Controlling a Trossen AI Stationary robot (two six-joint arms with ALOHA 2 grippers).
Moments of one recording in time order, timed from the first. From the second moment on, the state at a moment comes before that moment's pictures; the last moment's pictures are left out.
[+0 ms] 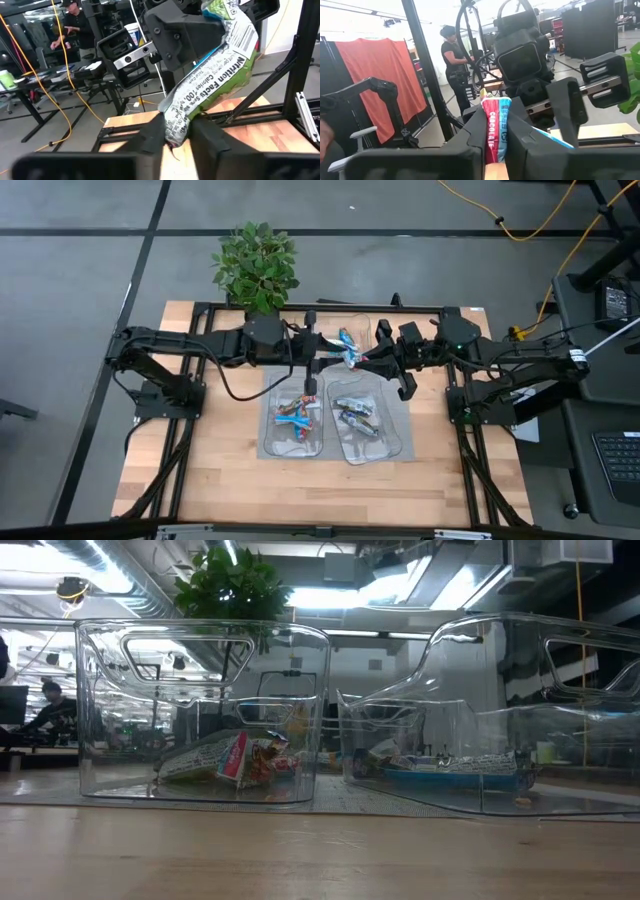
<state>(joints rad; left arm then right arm) 0.00 1.46 1.37 -0.01 -0.09 0.19 0.03 1.13 1.06 0.22 -0.19 0.26</state>
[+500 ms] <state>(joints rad) 0.00 1.46 1.37 0.00 -0.09 0.20 0.02 1.11 1.06 0.20 -0.18 0.27</state>
